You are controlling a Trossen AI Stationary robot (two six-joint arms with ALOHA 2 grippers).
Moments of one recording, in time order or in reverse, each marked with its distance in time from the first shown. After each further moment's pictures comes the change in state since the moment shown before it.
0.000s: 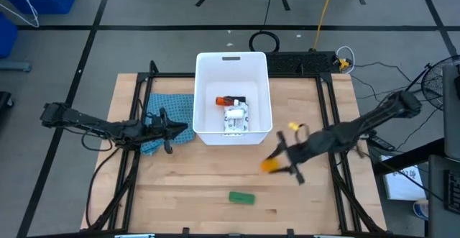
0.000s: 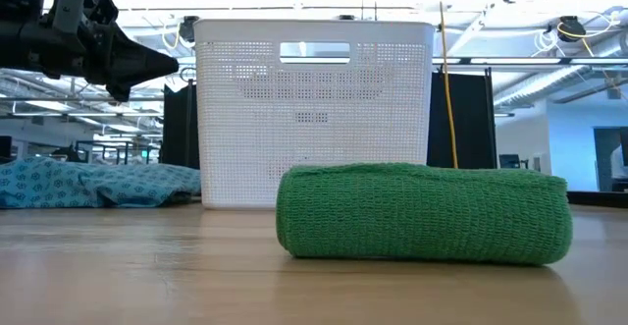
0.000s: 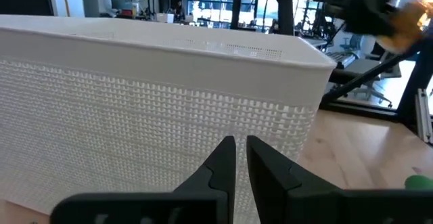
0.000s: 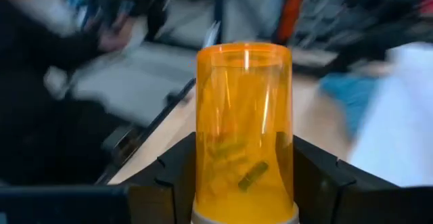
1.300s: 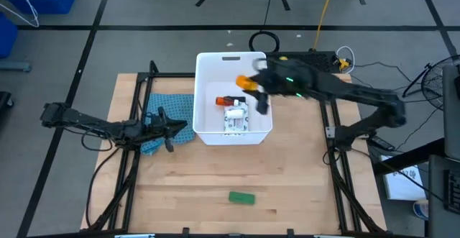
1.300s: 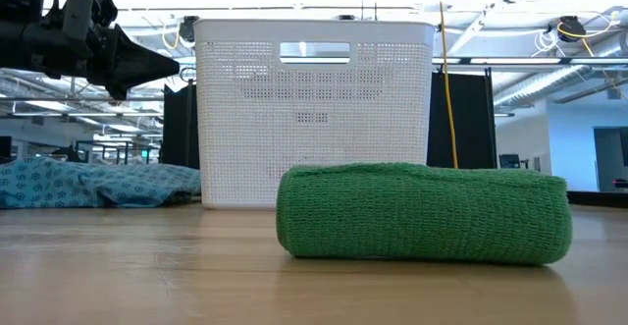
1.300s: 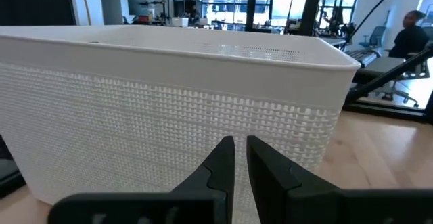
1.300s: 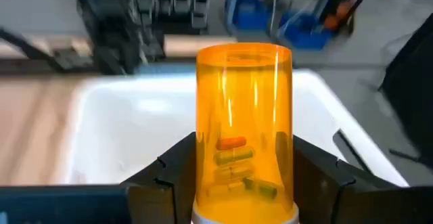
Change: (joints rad) left arm 0.000 0.000 0.000 0.006 -0.062 0.039; right arm -0.623 0.270 0.712 -0.553 0.077 -0.120
